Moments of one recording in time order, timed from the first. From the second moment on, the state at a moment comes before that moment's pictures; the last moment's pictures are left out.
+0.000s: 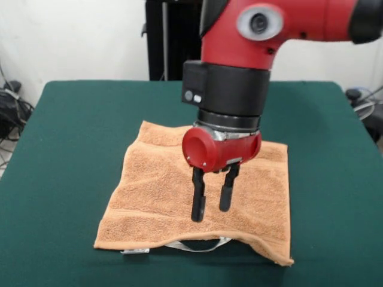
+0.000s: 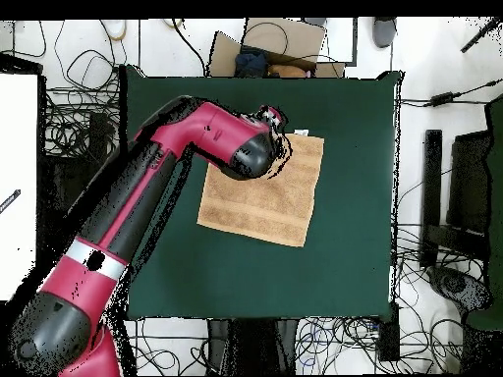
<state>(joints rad) 0.33 0.28 -1.26 0.76 -1.41 -0.73 3.49</state>
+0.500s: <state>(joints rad) 0.32 0.27 -1.16 0.79 -1.37 -0.70 3.43</state>
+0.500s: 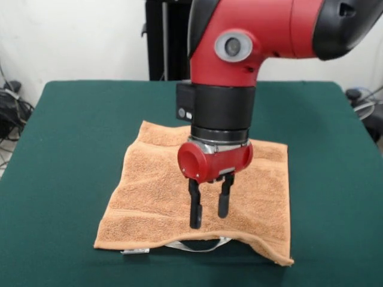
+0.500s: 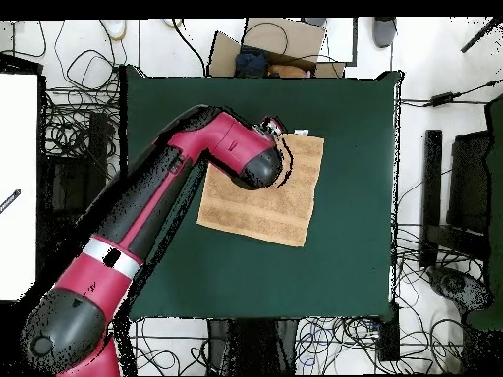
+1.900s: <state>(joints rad) 0.28 0.15 -0.98 0.85 -1.02 -0.46 2.73</state>
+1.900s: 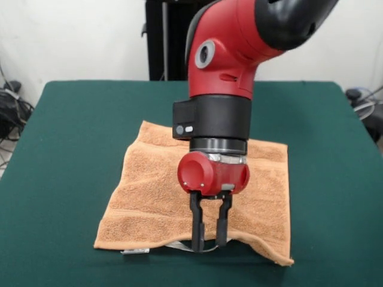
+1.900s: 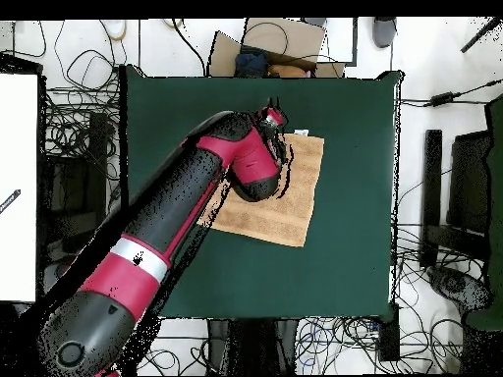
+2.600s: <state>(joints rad) 0.27 0.20 -0.98 0.85 -1.04 -0.46 2.60</state>
